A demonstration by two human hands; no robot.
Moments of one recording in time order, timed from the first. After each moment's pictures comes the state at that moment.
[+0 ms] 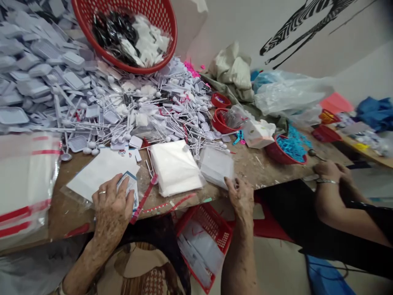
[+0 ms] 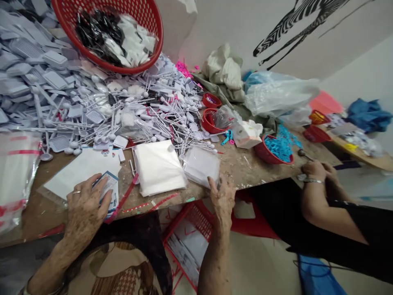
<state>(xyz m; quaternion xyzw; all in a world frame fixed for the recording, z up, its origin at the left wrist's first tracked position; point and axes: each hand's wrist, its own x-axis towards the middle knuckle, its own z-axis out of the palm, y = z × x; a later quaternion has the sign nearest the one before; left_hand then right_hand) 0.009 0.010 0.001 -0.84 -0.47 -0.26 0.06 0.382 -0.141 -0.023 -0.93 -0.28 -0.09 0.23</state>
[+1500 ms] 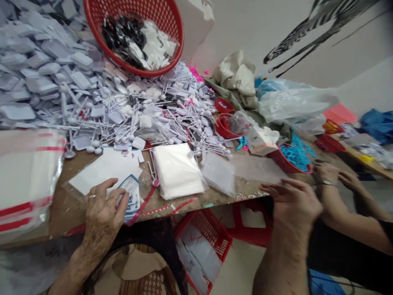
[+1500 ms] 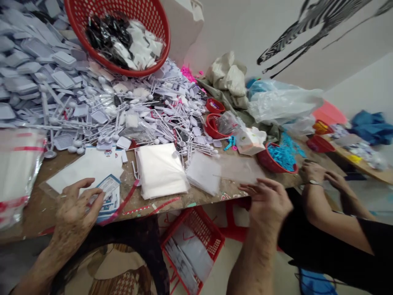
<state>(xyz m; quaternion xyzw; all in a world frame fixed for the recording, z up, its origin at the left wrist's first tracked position) -0.009 0.010 0.005 -0.83 -0.43 -0.35 0.00 0.387 -0.137 0.082 -0.70 -0.18 0.01 0.69</state>
